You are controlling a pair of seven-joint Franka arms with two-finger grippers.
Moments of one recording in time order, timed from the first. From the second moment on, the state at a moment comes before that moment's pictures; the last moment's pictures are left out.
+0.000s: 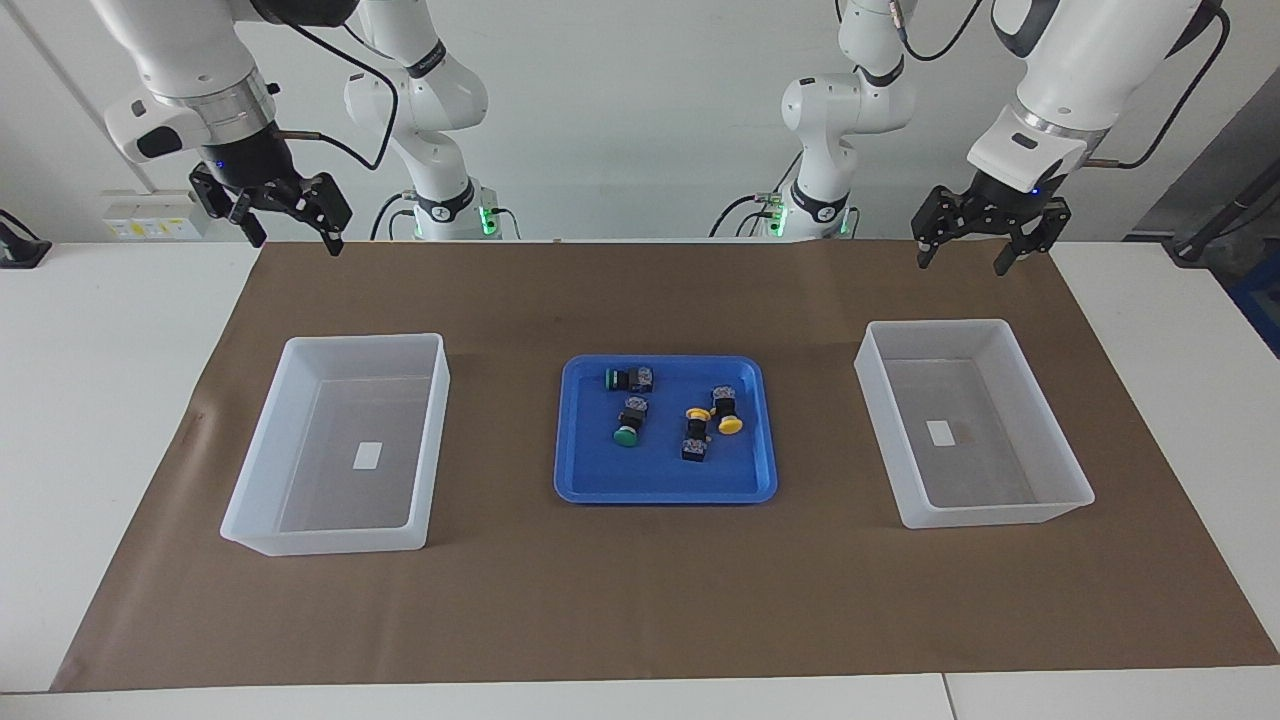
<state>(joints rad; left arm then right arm) -0.03 -0.01 -0.11 -1.55 -0.02 1.56 0.06 0.05 -0.09 -0.05 -1.63 -0.03 1.56 0.15</state>
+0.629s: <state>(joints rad) -0.11 -0.02 -0.01 -1.55 -0.02 1.57 0.07 0.26 0.03 -0.05 -1.66 0.01 1.80 0.41</state>
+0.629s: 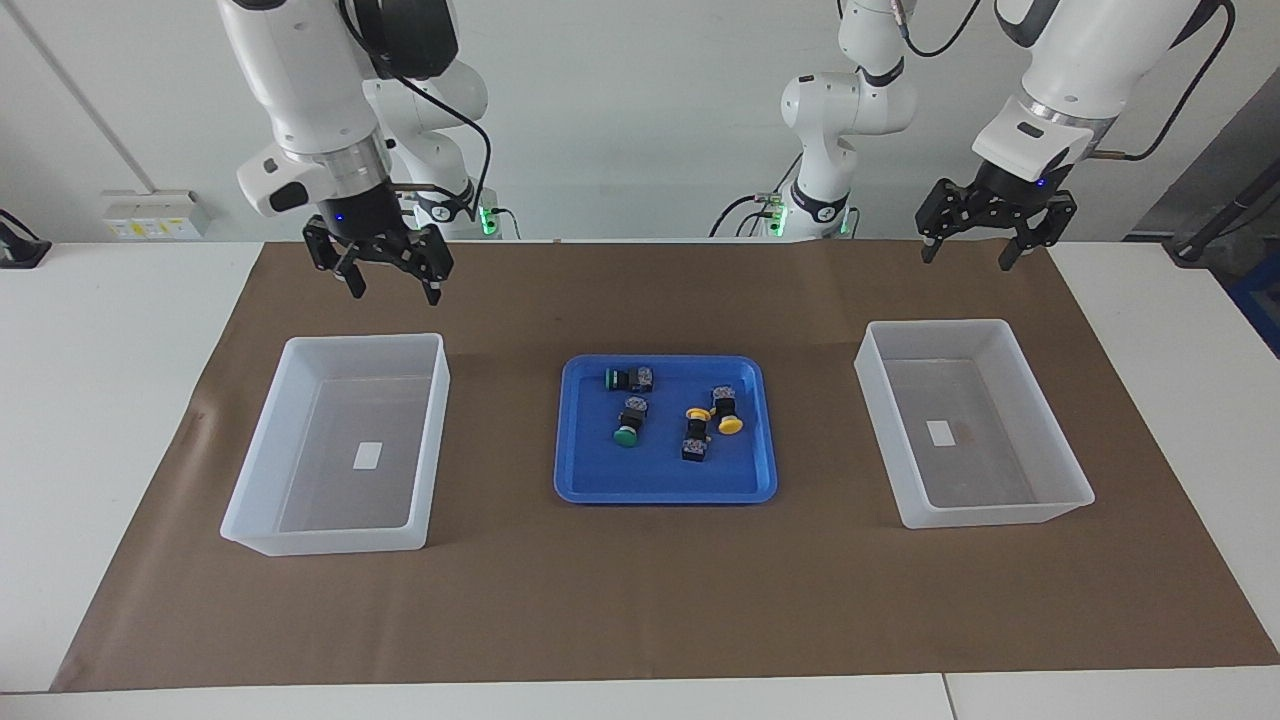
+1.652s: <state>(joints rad) -0.14 -0.03 -0.01 -1.63 -0.02 1.70 0.06 0.60 0.42 -0.04 -1.66 0.00 2.28 0.73</state>
